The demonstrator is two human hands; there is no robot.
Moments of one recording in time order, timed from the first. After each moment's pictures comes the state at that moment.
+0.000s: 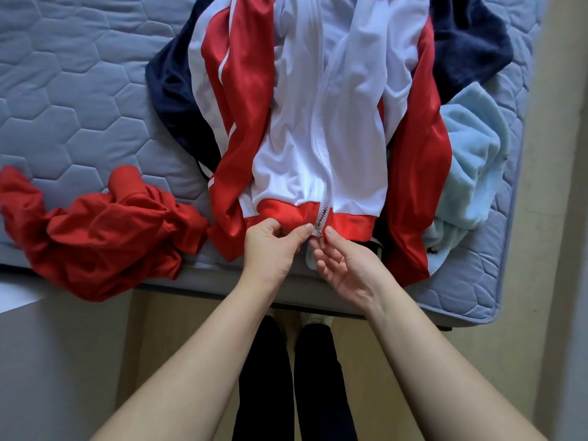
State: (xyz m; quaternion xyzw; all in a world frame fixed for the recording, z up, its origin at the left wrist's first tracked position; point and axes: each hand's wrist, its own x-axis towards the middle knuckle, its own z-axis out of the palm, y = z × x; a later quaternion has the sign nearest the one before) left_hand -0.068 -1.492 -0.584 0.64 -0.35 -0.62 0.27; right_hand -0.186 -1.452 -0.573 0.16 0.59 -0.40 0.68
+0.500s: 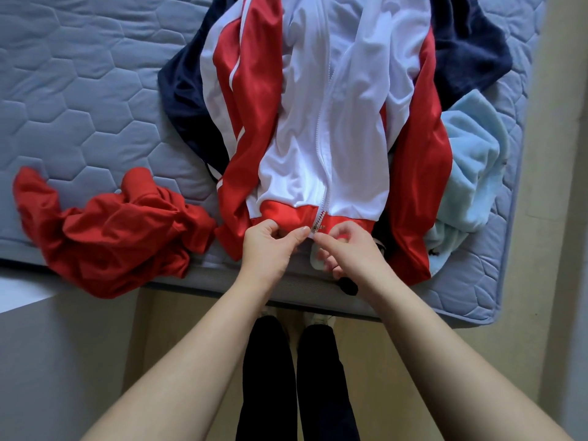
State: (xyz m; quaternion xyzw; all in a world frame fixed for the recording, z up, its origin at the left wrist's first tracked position) left_hand -0.053 -1.496 -0.579 0.66 -0.39 -0.60 0.24; right_hand -0.187 -1.464 -0.559 -0.14 0.73 -0.24 0.63
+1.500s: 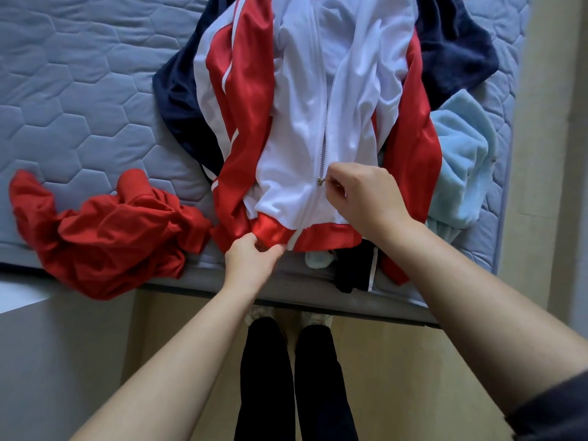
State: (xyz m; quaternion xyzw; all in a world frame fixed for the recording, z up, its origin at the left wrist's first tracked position) left_hand -0.031 -1.485 -0.595 0.74 -0.48 -0.47 0.04; right_hand -0.229 -1.517 -0.540 -0.69 0.69 -0.09 0.19
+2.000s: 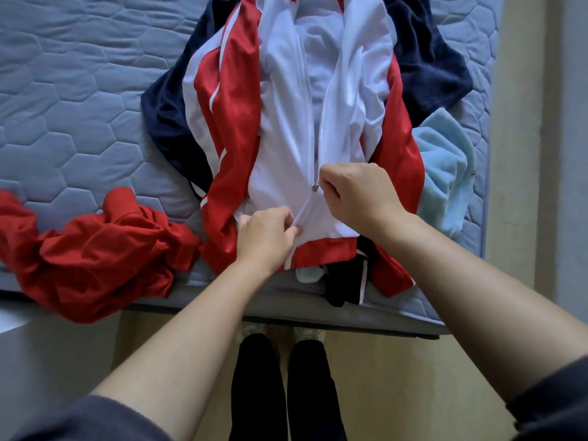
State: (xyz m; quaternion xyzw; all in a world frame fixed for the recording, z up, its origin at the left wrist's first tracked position) left_hand -0.076 -1.535 -0.585 0.60 -0.72 -0.34 0.00; right_hand -0.243 -1.539 -0.530 -0.72 0.67 -0.06 0.15
